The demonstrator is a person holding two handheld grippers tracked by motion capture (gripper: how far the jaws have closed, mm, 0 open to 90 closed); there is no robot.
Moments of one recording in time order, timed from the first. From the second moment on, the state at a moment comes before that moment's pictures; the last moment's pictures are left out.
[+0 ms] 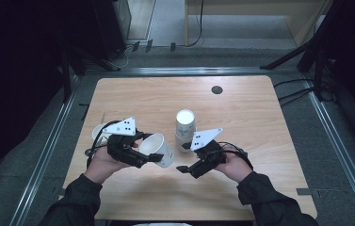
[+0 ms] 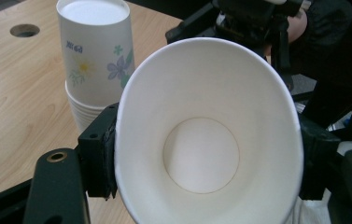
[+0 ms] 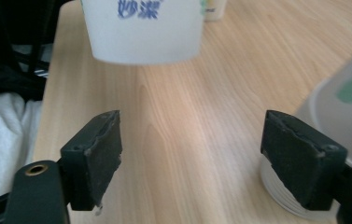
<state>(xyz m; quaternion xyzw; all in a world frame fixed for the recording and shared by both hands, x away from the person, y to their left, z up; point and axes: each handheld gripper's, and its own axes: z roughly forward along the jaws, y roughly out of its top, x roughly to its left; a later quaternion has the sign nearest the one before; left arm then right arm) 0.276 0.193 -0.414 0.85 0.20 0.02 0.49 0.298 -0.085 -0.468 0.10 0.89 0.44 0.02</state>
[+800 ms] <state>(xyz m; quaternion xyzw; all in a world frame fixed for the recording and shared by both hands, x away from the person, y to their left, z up) 0.278 0.211 -0.424 0.87 0.22 0.04 0.44 0.302 -0.132 -0.455 0.15 0.87 0.46 0.08</state>
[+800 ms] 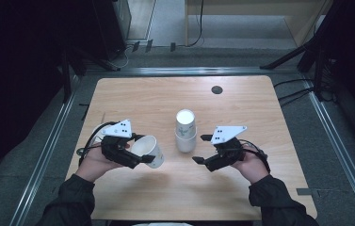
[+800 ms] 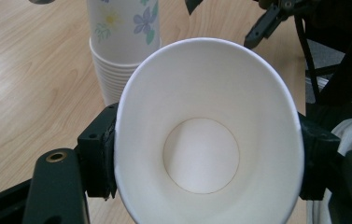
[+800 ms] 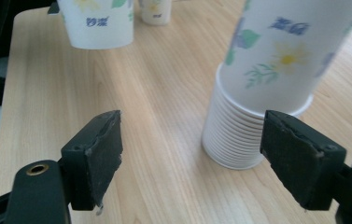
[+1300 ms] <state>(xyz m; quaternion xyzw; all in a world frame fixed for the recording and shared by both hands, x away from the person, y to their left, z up) 0.276 0.226 -0.431 0.87 0.23 0.04 0.43 0.315 -0.146 -0.453 0.17 0.87 0.46 0.09</state>
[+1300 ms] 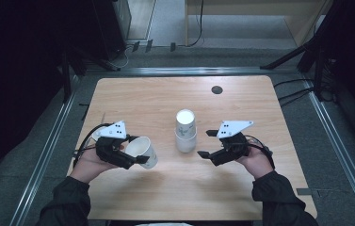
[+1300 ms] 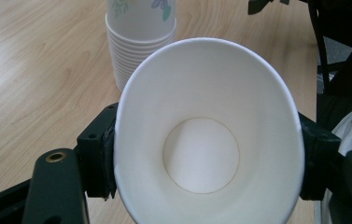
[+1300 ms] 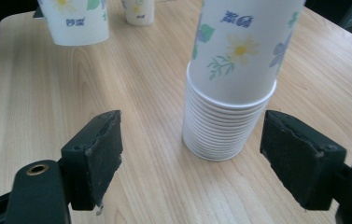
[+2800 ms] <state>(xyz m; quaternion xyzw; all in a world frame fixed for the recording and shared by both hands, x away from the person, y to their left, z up) 0.274 0.270 -0.482 0.89 0.27 0.05 0.35 0.343 -0.160 -0.456 0.20 0.87 0.45 0.10</state>
